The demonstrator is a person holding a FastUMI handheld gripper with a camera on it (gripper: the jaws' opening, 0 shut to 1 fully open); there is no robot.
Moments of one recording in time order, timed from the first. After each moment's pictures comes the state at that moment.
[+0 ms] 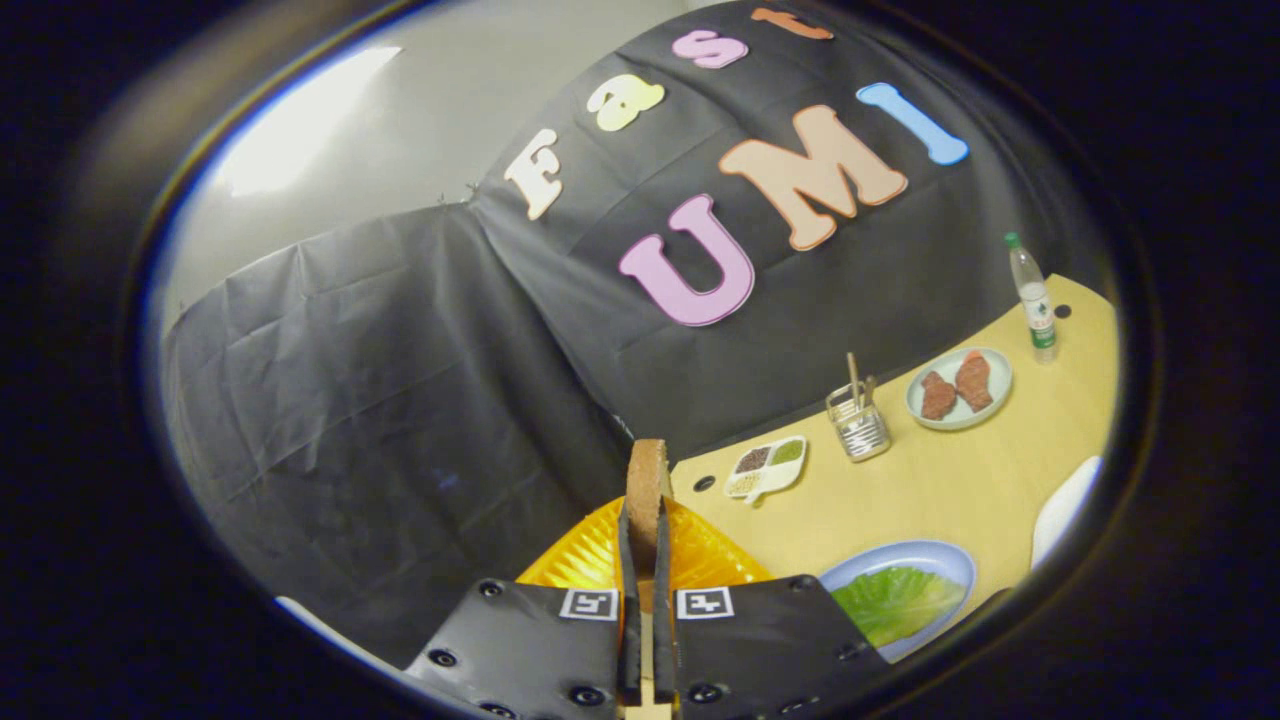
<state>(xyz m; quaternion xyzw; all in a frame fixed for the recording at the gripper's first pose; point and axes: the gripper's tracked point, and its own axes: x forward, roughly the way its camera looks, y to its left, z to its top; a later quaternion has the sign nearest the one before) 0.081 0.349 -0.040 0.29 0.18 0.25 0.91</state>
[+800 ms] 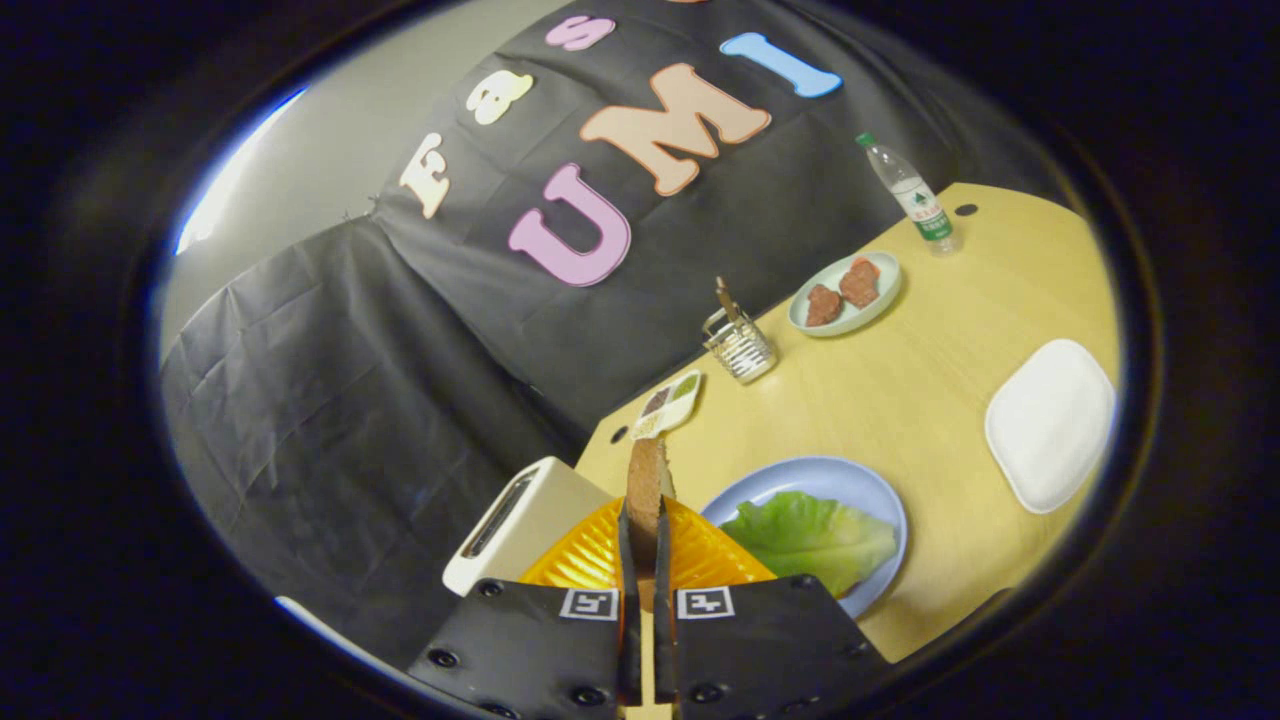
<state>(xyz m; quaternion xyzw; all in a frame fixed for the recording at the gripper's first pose) 0.064 0.275 -0.187 0.32 0.28 0.16 0.89</state>
